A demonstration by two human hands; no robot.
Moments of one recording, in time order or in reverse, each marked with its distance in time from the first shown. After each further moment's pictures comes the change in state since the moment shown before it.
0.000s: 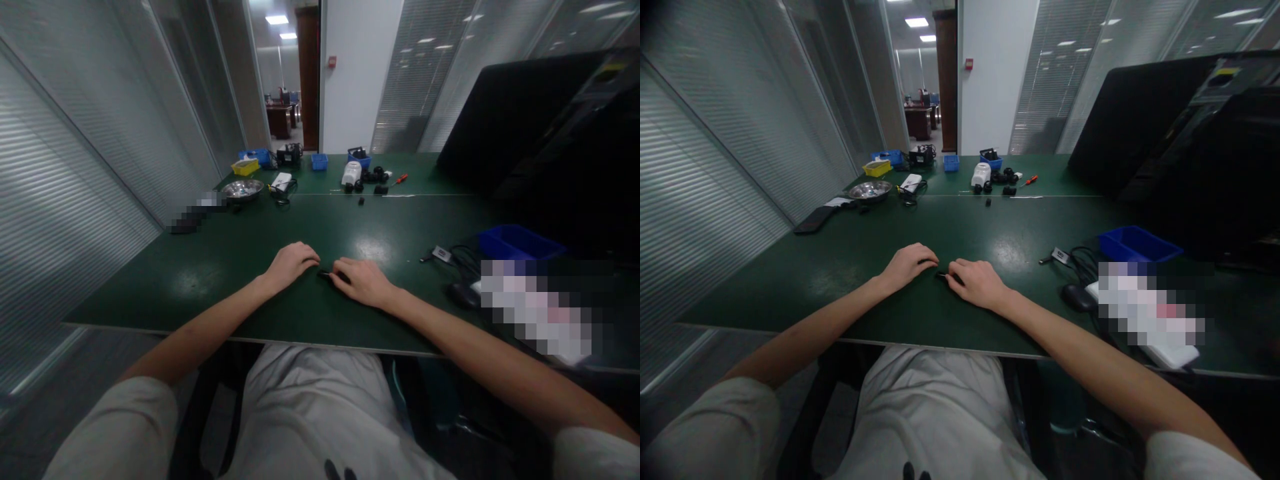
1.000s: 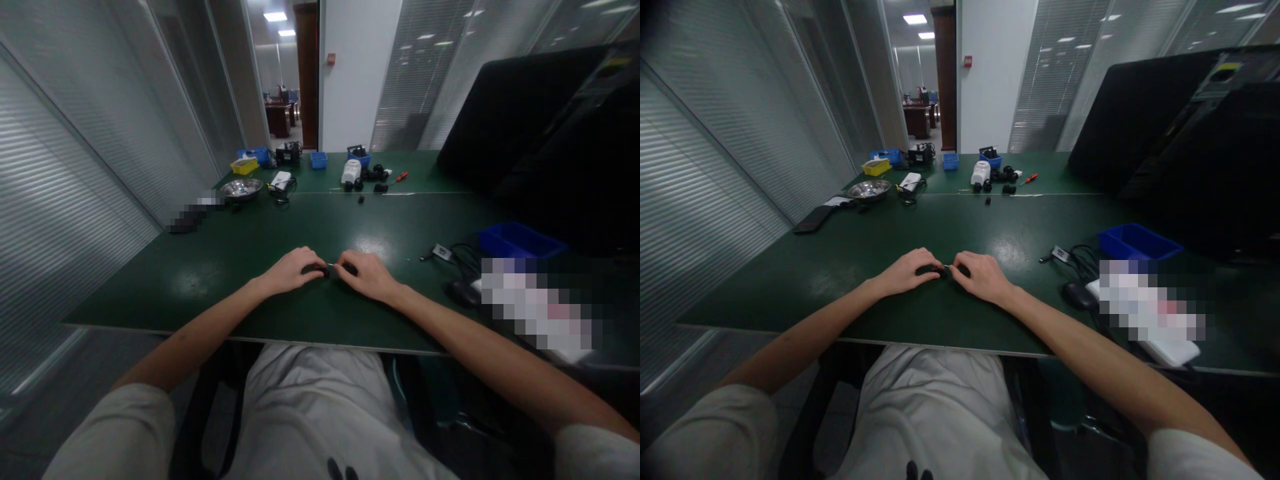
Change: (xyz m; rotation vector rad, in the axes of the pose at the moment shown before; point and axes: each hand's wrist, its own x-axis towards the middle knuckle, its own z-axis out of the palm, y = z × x) left_hand -0.008 0.017 -0.011 -0.215 -0.103 0.093; right_hand -0.001 0.017 0.002 0.206 0.129 0.033
